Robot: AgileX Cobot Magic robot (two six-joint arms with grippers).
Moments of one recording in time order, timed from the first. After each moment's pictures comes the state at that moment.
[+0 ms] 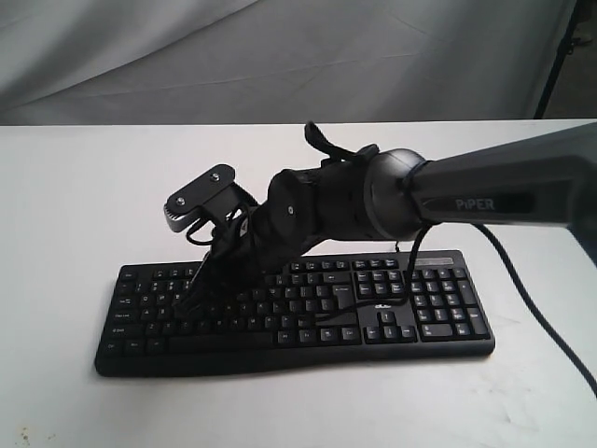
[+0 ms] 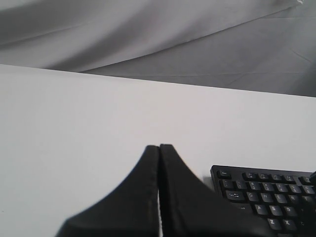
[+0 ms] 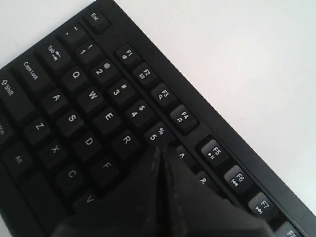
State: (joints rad) left arm 0.01 0.00 0.00 0.02 0.28 -0.12; right arm 0.79 2.12 -1.38 0.38 0.33 -0.44
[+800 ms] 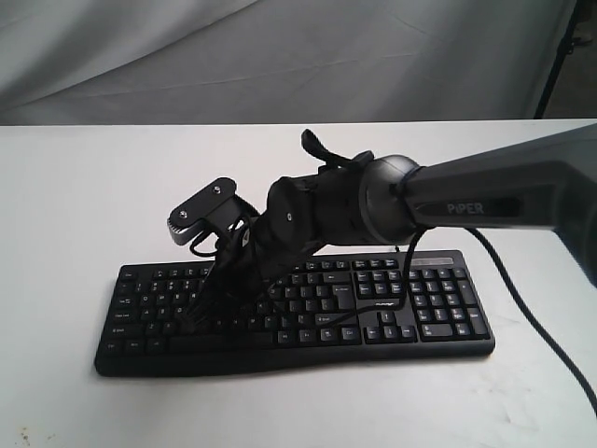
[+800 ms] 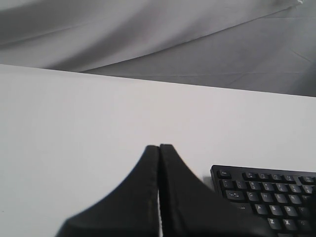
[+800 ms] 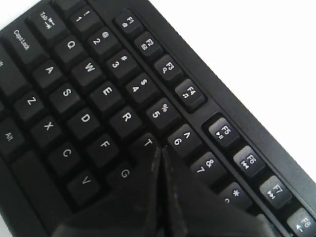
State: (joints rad) left arm 0.01 0.00 0.00 0.02 0.28 -0.12; right arm 0.79 2.14 -1.38 0.36 0.36 -0.44
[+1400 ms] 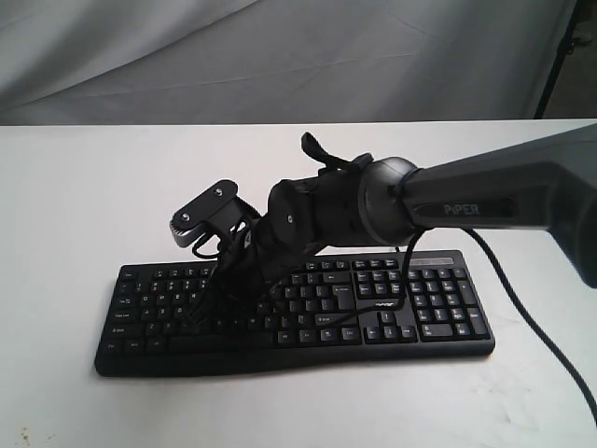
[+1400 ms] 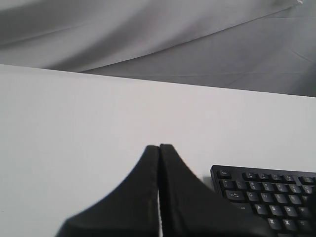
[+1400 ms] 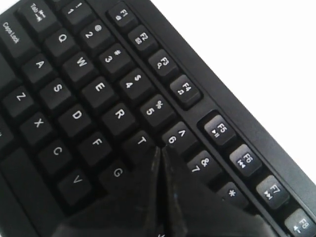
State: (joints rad) left arm 0.01 0.00 0.00 0.02 0.28 -0.12; right arm 0.79 2.15 -1.38 0.35 0.36 -0.44
